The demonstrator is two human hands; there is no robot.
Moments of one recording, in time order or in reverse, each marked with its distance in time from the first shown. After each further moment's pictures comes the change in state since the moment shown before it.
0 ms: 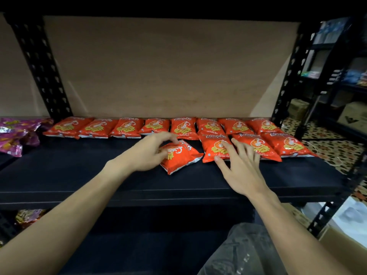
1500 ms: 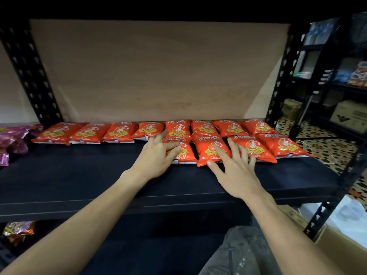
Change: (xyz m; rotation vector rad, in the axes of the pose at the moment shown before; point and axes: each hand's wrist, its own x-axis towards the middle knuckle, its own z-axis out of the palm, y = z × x) left_hand 0.026 0.011 0.043 0.064 0.131 -0.174; right_hand 0.000 0.000 -0.002 -0.067 -0.091 0.022
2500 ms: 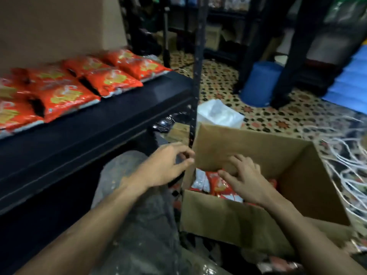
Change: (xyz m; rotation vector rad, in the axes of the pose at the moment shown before) left_hand -0.102 0.201 0.163 -0.412 -0.593 0.724; right_hand -0.303 0.137 -0.014 0.193 -0.154 0.685
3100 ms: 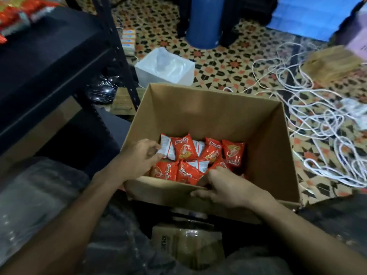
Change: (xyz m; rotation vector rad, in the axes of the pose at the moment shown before) left_hand 0.042 -0.043 0.104 0.002 -0.411 -0.171; right_hand -0.062 0.046 0.052 0.106 -0.420 0.072
